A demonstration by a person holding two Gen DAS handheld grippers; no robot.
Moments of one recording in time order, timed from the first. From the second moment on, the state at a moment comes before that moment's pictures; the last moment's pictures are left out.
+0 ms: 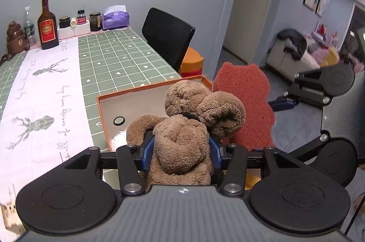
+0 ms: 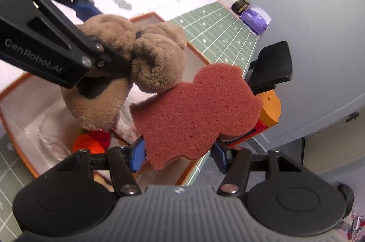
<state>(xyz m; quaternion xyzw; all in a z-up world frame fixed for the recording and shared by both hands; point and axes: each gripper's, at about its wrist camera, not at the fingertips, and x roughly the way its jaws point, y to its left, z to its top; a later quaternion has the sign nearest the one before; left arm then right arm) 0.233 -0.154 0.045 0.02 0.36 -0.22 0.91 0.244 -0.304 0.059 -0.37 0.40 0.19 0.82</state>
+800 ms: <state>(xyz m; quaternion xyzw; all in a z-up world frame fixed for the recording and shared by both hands) 0.261 -0.166 0.007 0.08 0.41 -0.16 0.89 0.266 -0.280 0.002 -0.46 0.41 0.27 0.74</state>
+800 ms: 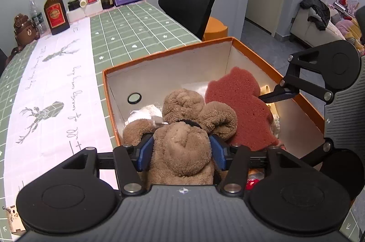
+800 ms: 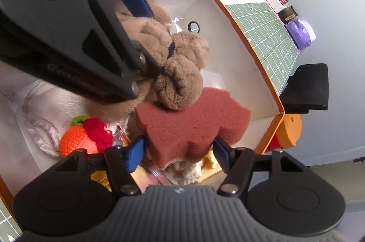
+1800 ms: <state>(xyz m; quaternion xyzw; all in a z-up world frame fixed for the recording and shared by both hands) 0.090 -0.081 0.096 0.03 0.18 -0.15 0.97 0.100 -0.244 0.082 -0.27 0.24 0.16 0.92</state>
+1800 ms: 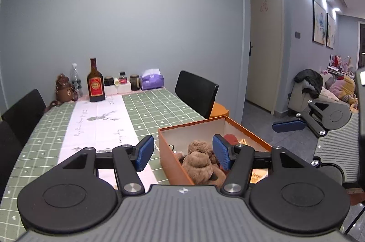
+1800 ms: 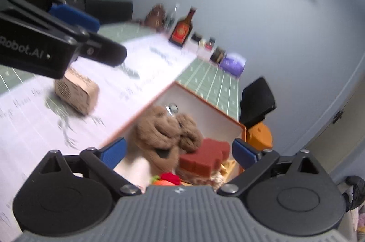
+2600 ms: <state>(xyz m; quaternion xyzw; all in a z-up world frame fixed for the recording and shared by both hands) -0.009 0.002 0.033 -0.04 0.14 -0.07 0.99 -0.024 -0.188 0.041 -0.05 0.17 0.07 0.98</state>
